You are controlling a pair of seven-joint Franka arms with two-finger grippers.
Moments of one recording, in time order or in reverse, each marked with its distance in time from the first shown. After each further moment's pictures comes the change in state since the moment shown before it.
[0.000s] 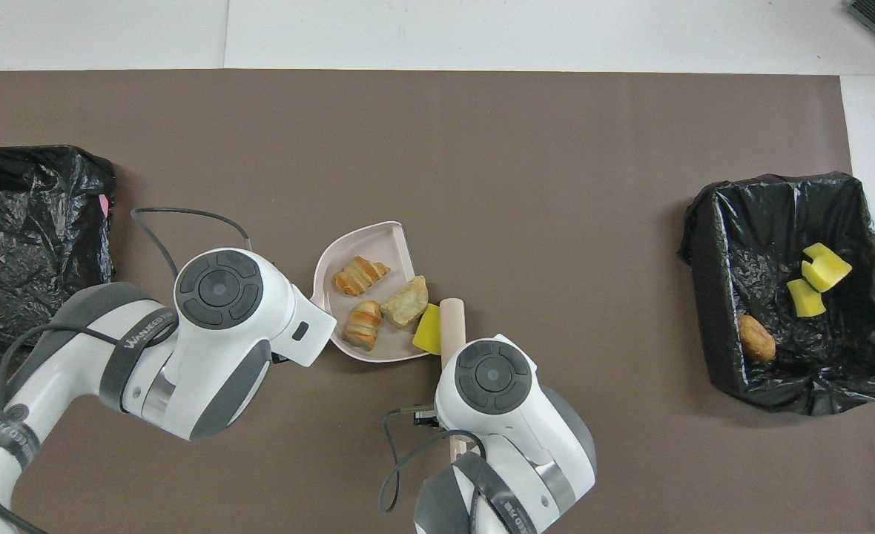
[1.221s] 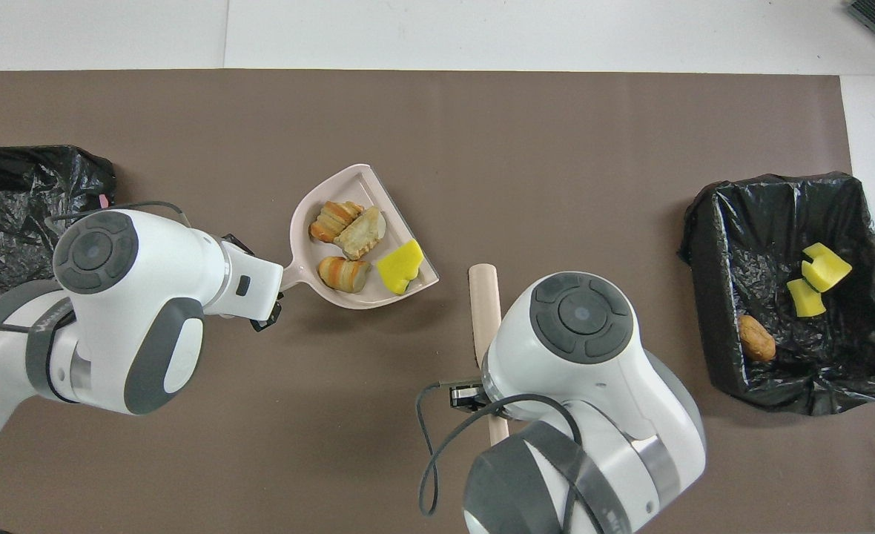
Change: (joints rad) left arm 0.127 -0.020 0.011 0.048 -0.241 0.070 -0.002; right arm -0.117 -0.174 -0.006 0.073 -0.169 -0.339 0.034
